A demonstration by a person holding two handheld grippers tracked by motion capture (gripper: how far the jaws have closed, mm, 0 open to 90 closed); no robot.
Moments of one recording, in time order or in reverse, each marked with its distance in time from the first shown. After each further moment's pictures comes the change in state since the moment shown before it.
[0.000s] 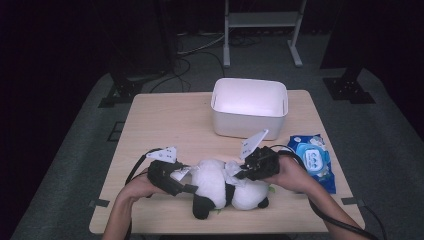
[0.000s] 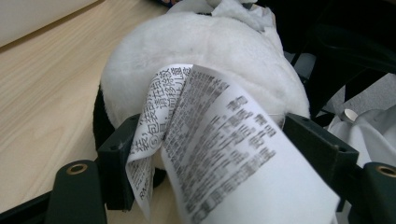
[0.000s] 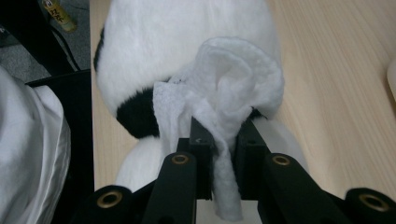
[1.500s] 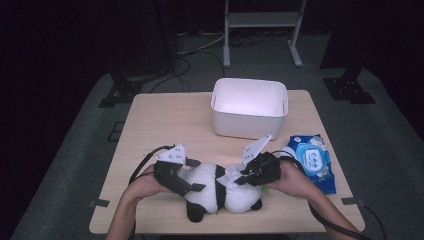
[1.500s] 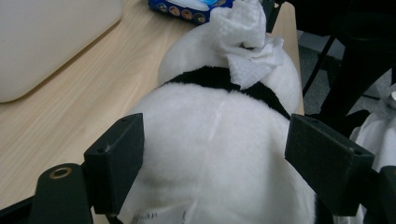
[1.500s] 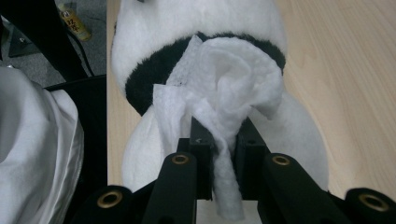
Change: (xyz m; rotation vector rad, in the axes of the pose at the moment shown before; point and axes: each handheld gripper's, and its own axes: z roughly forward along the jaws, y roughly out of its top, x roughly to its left) left arm -0.025 0.035 0.009 0.062 0.136 0.123; right arm 0.008 -0.009 0.007 -0.040 0.041 0.006
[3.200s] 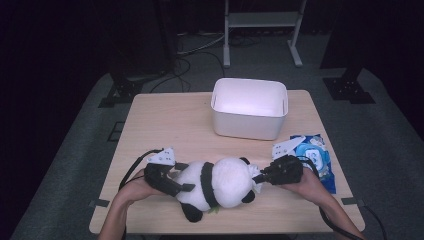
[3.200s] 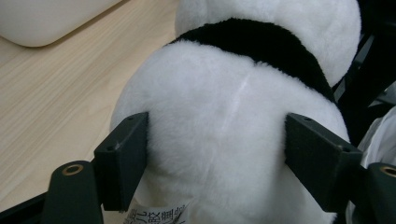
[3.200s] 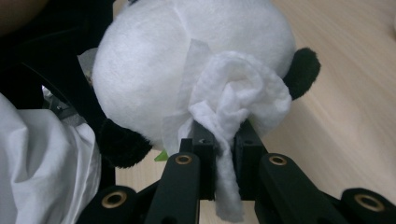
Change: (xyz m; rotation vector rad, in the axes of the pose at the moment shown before) left arm 0.012 -0.039 -0.013 -0.011 0.040 -0.105; right arm -0.024 -0.067 -0.018 -0.221 0.070 0.186
